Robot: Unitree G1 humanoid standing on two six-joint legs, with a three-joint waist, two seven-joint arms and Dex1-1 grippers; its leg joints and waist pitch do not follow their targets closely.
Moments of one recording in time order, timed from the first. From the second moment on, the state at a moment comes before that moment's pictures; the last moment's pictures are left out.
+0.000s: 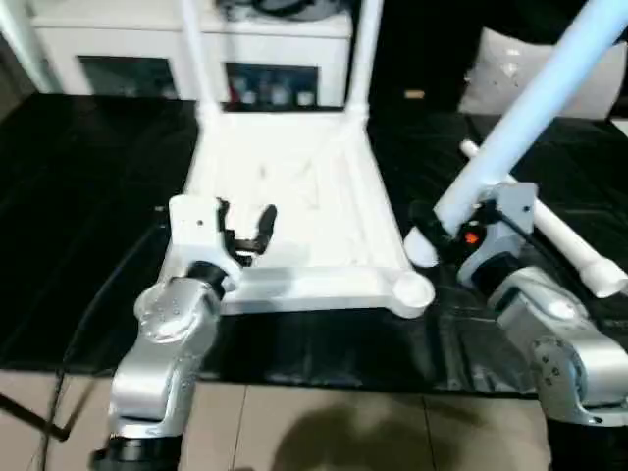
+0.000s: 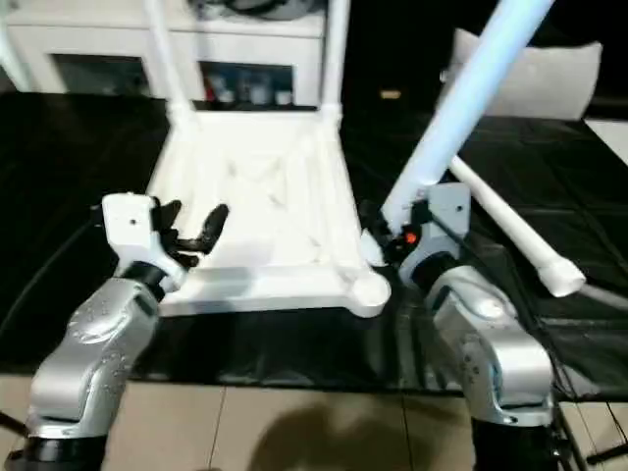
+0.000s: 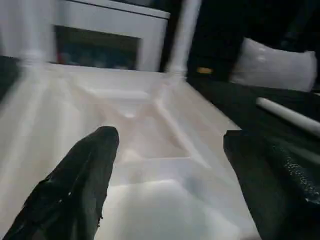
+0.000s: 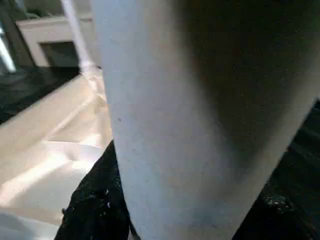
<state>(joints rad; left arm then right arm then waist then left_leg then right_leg) -0.18 0.05 -0.04 -0.23 -0.22 0.41 -0.12 -0.22 -0.26 -0.11 -0.25 0.38 0.59 0.25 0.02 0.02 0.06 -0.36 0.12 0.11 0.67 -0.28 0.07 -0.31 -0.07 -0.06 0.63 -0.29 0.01</state>
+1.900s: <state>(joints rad) -0.20 0.23 -0.14 -0.22 -0.24 0.51 -0.38 -0.27 -0.26 -0.19 -0.18 0.38 0.46 0.28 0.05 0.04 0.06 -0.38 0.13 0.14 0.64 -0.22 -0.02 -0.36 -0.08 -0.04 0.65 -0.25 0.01</state>
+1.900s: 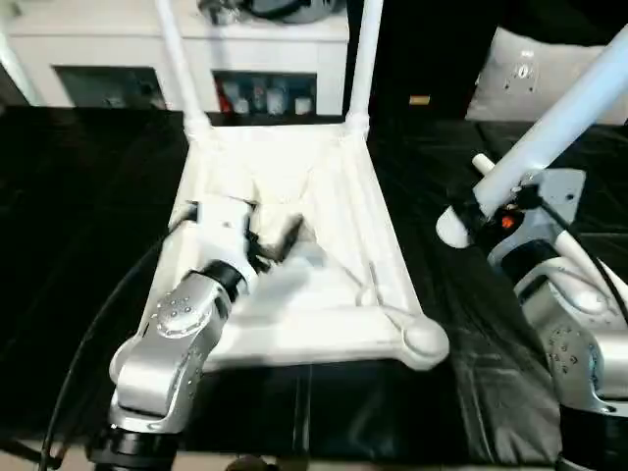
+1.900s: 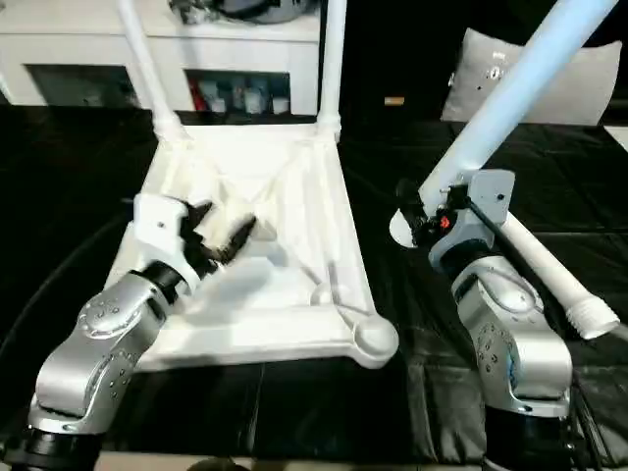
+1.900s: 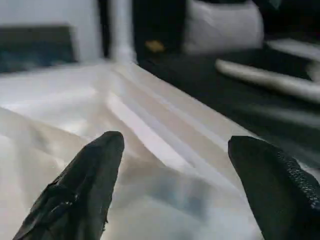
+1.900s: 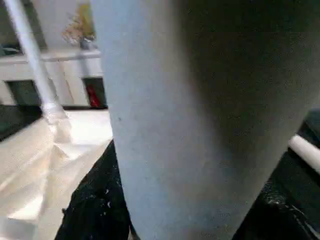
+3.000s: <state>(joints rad) -0.44 0.40 -0.51 -0.12 -0.23 0.65 -0.90 -0.23 -0.31 -0.14 -0.16 0.39 0.48 0.38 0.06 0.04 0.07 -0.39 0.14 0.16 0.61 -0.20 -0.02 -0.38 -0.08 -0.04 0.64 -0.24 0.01</state>
